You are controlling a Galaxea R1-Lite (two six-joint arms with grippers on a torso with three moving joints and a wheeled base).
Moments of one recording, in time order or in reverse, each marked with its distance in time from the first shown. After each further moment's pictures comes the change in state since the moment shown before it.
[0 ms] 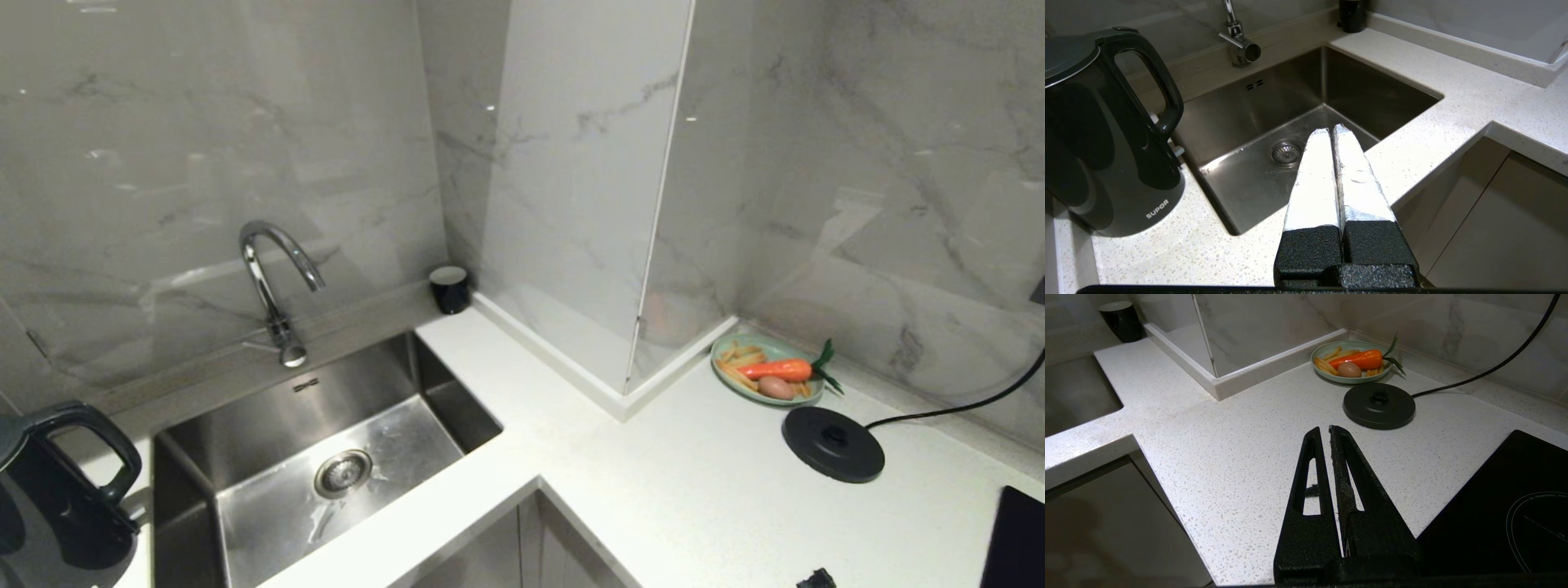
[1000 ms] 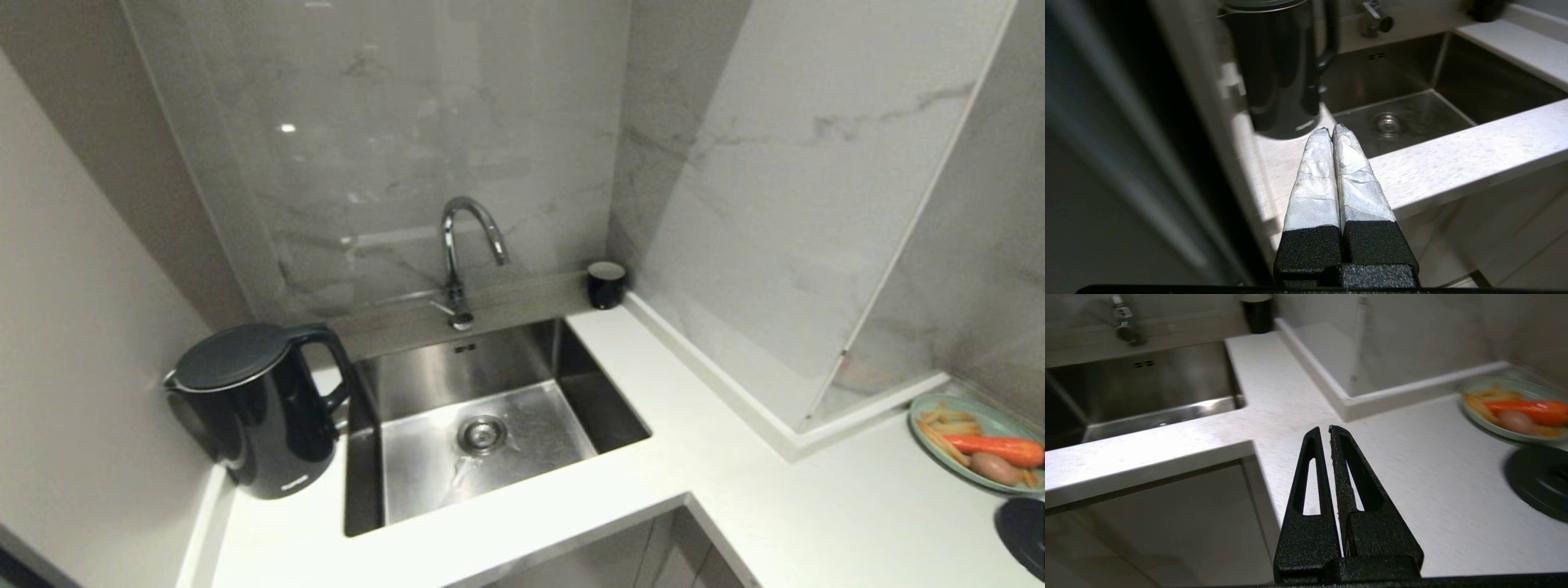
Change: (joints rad) left arm 0.000 0.000 0.001 0.000 -0.006 0.005; right arm 0.000 0.000 0.000 0.000 0.002 -0.014
